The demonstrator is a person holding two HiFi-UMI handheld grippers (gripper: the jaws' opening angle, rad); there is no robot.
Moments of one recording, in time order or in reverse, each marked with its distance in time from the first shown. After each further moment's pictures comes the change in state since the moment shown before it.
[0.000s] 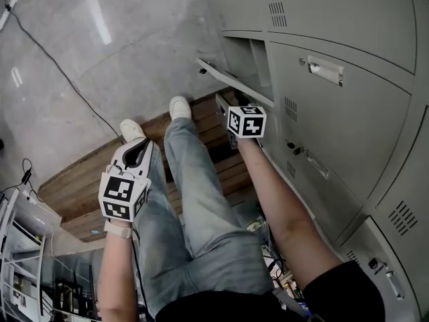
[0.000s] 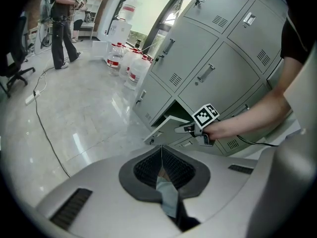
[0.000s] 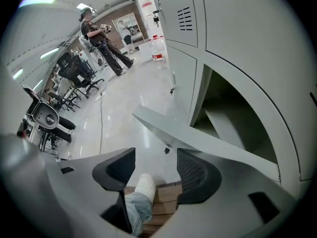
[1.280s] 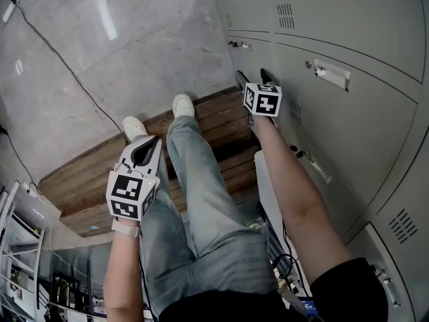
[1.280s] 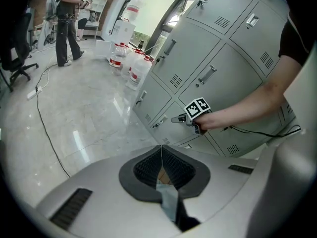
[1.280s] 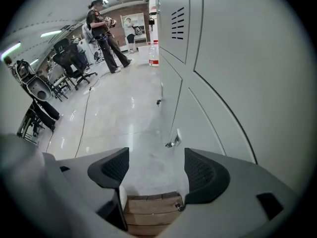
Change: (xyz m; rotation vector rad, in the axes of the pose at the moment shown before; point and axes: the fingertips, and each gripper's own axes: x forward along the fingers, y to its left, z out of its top) left arm 0.009 -0.012 0.005 -0.045 -0.023 0.006; right arm 0.013 -0.071 0.070 -0.121 -0.055 -0.176
